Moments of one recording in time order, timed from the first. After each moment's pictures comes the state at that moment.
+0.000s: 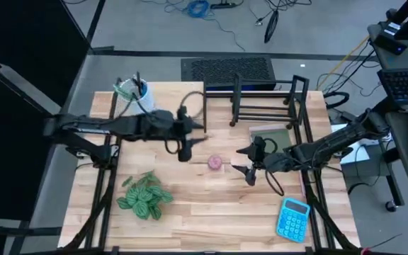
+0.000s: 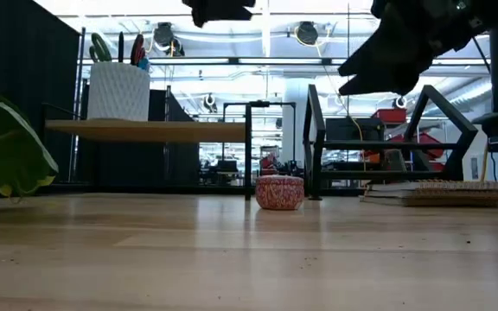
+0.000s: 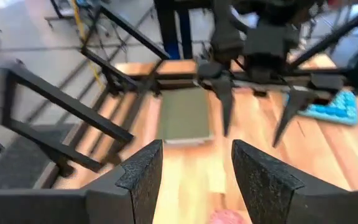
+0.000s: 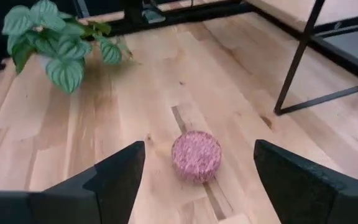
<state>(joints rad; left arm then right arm) 0.01 1.36 1.14 -0.17 -0.08 0.08 0.33 1.16 0.57 0.06 0.52 0.38</state>
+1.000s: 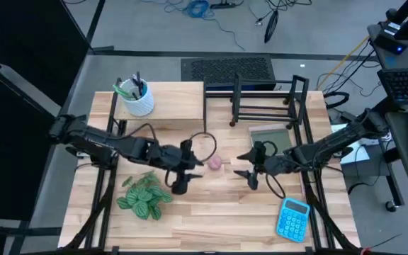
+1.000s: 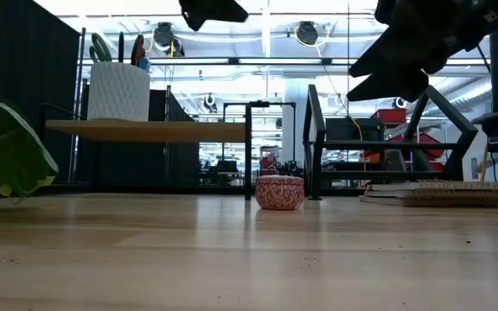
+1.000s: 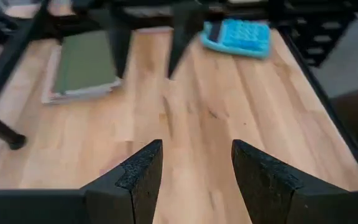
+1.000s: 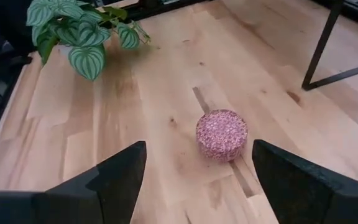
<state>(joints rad) -0.27 1.43 1.14 -0.31 -0.09 -0.04 0.37 1.16 0.57 0.03 0.46 0.49</state>
